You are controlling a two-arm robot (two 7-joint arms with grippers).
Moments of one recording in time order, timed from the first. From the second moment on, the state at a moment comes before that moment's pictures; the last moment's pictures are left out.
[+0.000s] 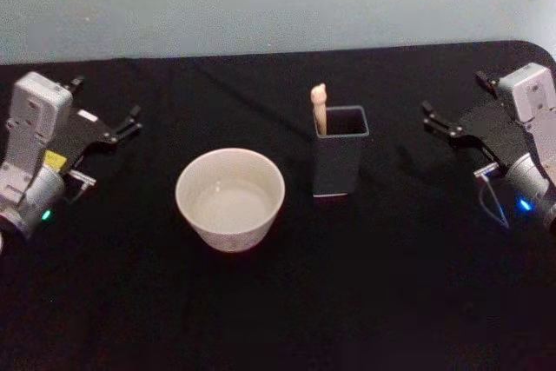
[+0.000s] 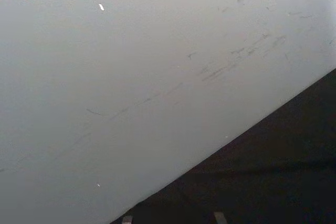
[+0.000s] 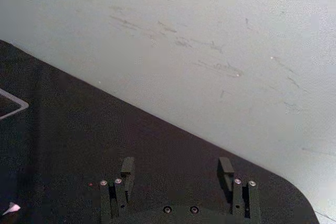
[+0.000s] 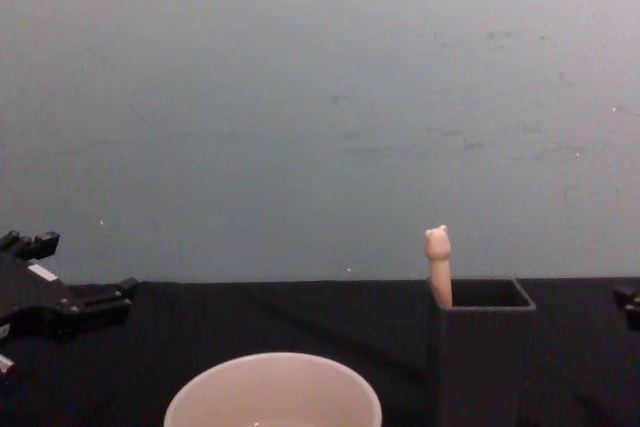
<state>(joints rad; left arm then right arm) -0.20 0.60 0.45 -1.41 -0.25 -0.12 0.03 0.20 0.60 -0.45 -1.41 0.25 -0.12 -0.03</state>
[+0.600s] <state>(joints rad) -0.20 0.60 0.45 -1.41 -0.25 -0.12 0.03 0.20 0.60 -0.45 -1.41 0.25 -0.12 -0.03</state>
